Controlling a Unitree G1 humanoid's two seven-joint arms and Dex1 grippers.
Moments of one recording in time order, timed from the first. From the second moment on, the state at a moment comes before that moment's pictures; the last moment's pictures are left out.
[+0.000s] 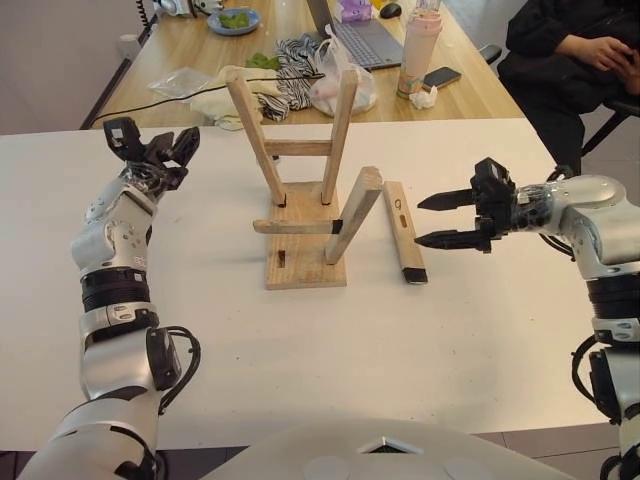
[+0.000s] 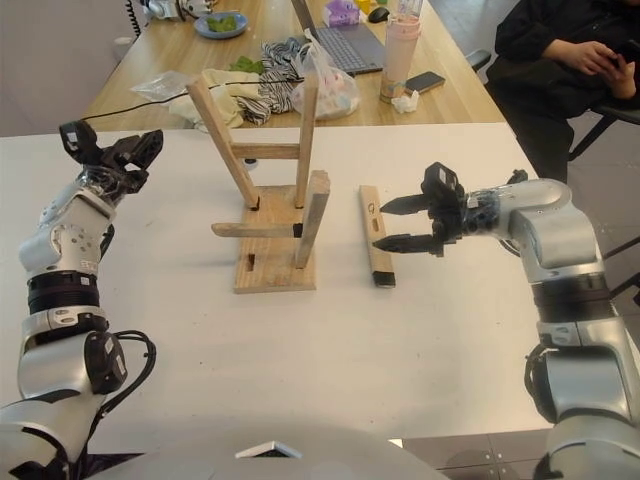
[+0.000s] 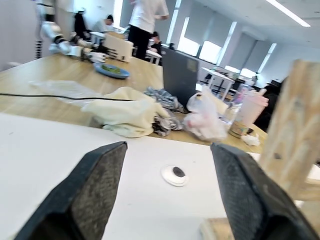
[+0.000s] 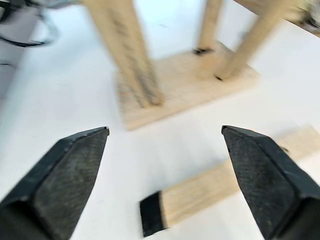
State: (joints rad) left arm -0.58 0.46 0.39 0.53 -0.49 0.34 -0.43; right arm -0.53 -0.71 0.08 0.22 0.33 0.54 1.22
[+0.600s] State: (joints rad) left arm -0.48 0.32 0.45 0.38 -0.48 0.27 -0.20; right arm -0.23 -0.33 0.06 0.15 0.12 0.53 0.43
